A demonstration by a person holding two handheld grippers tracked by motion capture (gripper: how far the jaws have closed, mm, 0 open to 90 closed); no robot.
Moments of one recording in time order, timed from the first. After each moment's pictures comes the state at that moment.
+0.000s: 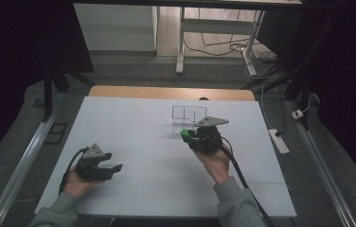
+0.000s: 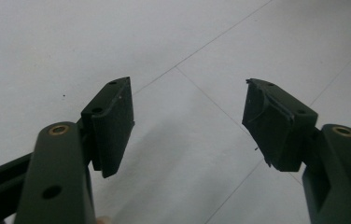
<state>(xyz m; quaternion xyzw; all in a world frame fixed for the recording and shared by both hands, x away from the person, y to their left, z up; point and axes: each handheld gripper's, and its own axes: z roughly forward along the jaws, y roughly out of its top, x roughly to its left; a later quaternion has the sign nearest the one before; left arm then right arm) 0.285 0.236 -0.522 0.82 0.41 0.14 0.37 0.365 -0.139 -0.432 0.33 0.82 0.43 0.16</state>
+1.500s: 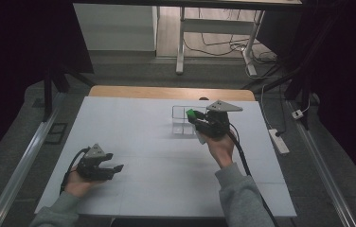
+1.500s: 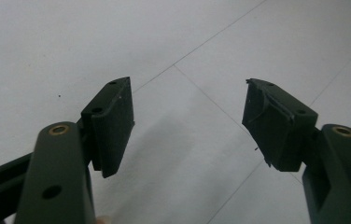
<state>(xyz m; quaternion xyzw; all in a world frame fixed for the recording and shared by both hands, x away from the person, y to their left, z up) 0.287 0.235 -0.523 0.83 0.40 0.13 0.37 0.399 -0.155 -0.406 0.34 0.77 0.51 0.19</state>
